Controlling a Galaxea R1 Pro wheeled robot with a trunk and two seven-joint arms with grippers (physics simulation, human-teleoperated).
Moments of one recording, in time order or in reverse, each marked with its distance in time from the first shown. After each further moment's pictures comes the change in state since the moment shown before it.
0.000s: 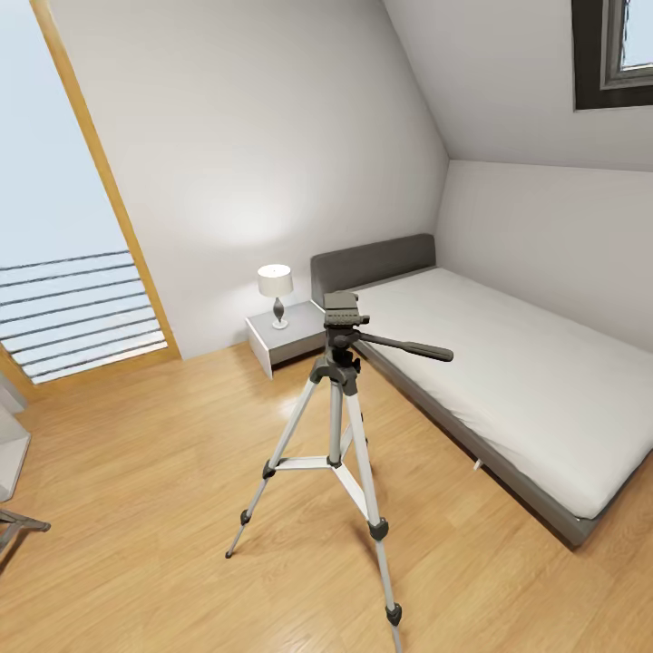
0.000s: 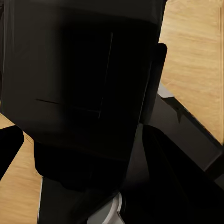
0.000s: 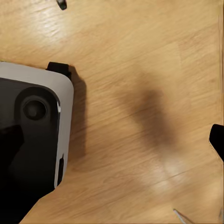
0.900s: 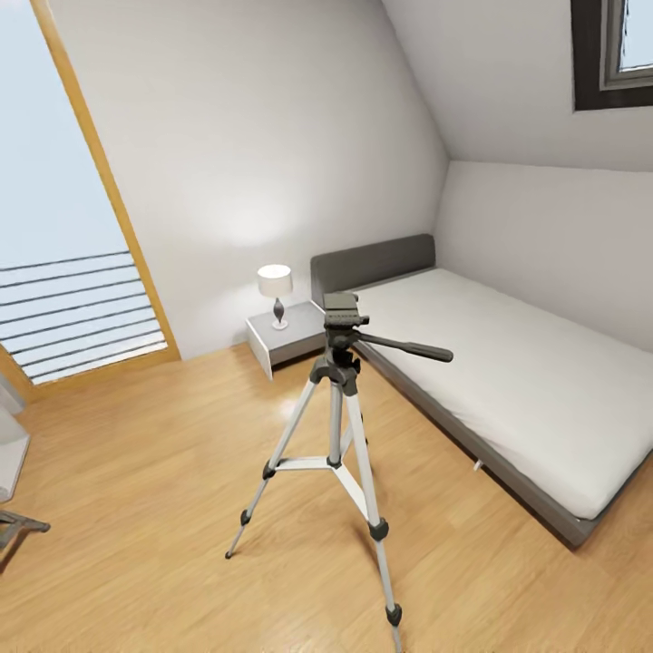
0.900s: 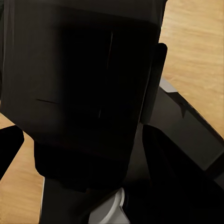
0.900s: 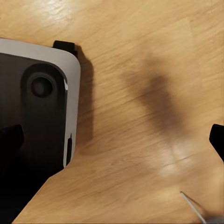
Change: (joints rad) left arm 0.000 -0.009 0.001 0.018 0.002 0.001 0.006; right arm 0.000 -0.001 0.000 0.061 -0.015 0.012 0.016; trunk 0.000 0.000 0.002
